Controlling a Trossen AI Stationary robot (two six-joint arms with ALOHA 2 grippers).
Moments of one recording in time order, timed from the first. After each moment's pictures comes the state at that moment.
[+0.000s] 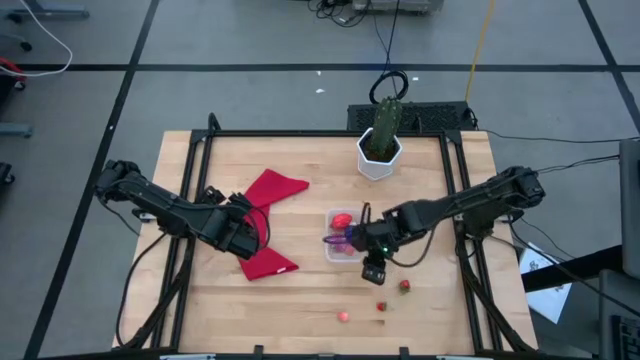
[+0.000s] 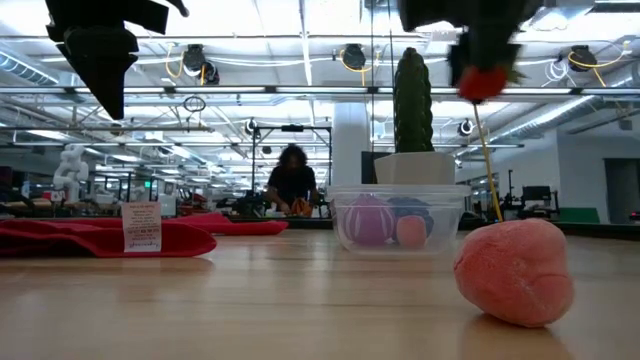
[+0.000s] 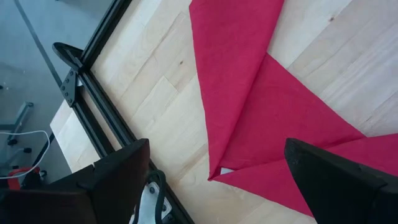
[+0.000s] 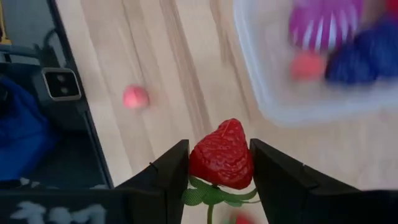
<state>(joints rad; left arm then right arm) -0.40 1.43 1.15 -1.57 -0.53 -1.18 0.27 1.60 1.27 -0.85 -0.21 0.65</state>
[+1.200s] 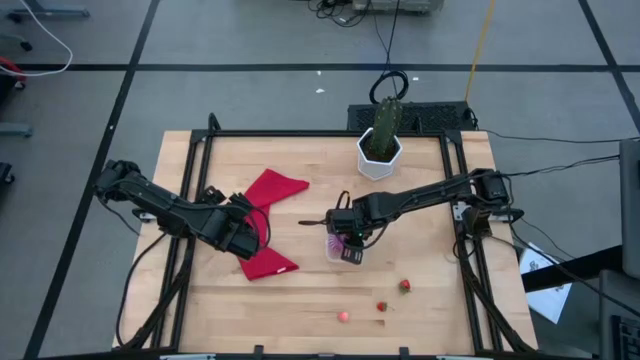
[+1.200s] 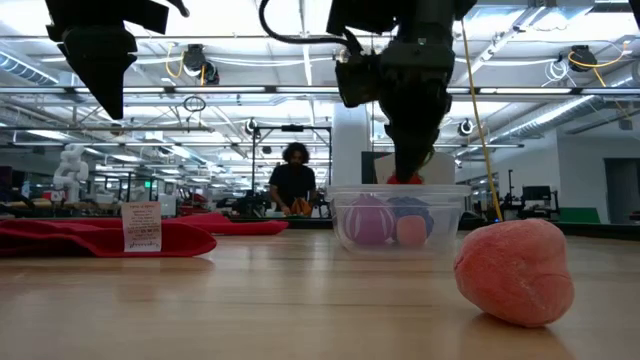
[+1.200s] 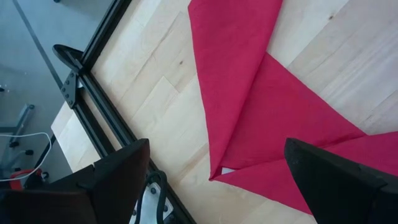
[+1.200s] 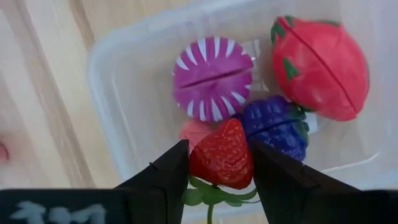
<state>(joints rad) -0.40 1.43 1.15 -1.57 -0.53 -1.17 0.10 1.85 1.36 -0.87 -0.05 0.39</state>
